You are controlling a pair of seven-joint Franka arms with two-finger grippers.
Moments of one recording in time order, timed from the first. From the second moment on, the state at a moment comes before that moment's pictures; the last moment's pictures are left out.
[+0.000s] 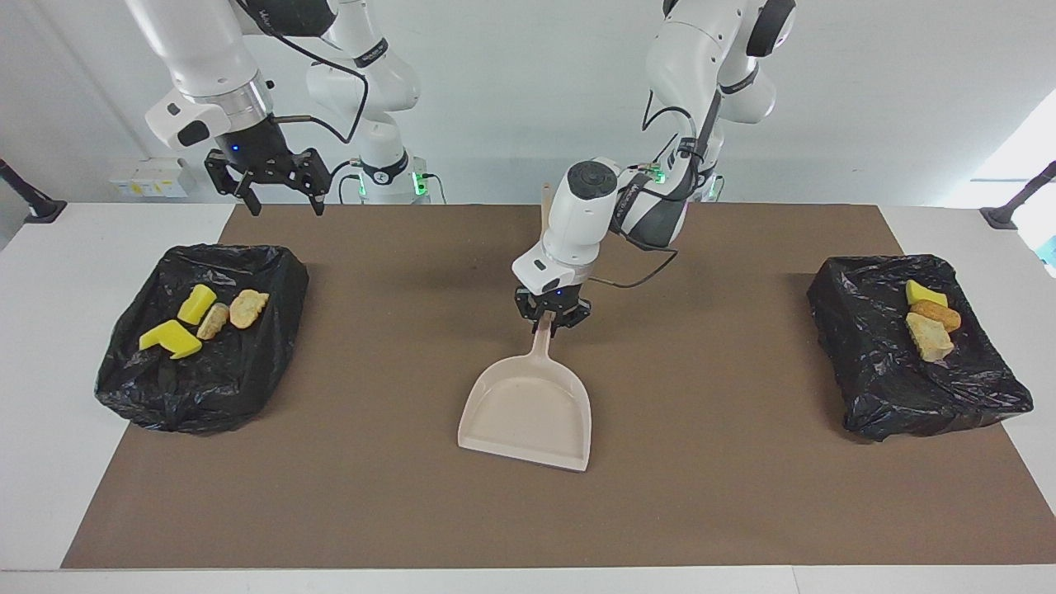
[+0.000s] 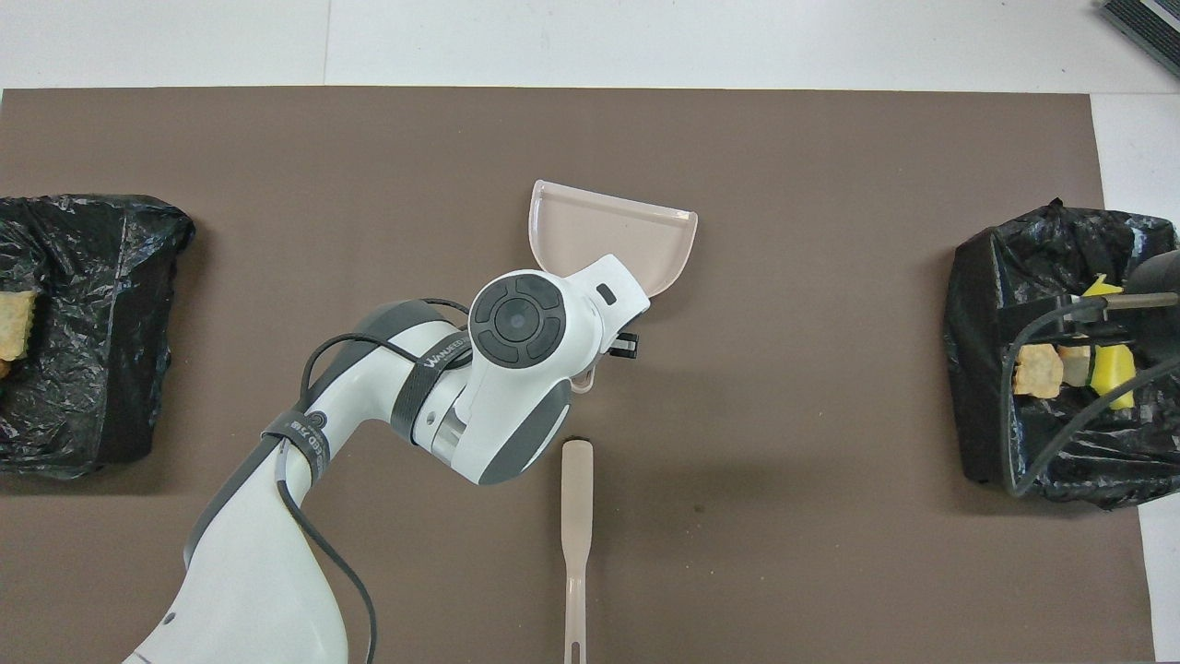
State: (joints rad) left arm -0.56 0.39 -0.14 -1.76 -0.04 2.33 -0.45; right arm -0.08 -0.09 0.10 -1.68 0.02 1.60 0.03
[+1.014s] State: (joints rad) left arm -0.34 0.22 -0.10 -1.74 -0.04 2.05 -0.41; right arm -0.05 0.00 0.09 -1.53 -0.06 1.55 0.03
